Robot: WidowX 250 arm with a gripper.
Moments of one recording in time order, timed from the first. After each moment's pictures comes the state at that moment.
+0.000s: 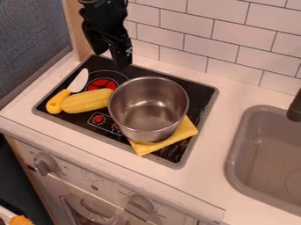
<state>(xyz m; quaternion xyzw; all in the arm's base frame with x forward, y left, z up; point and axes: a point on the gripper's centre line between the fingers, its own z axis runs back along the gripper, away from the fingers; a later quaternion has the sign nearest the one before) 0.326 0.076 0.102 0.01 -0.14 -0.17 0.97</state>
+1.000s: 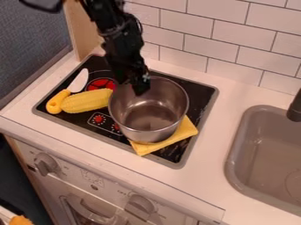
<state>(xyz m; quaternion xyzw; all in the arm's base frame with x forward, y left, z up) 0.332 0.048 0.048 -0.08 -0.11 -0.20 0.97</state>
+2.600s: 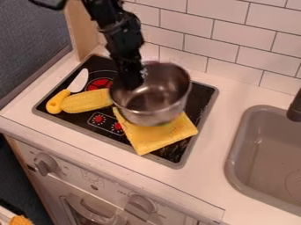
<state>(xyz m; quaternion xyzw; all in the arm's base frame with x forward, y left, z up) 0.335 0.051 0.056 -0.14 -0.09 -0.22 0.96</state>
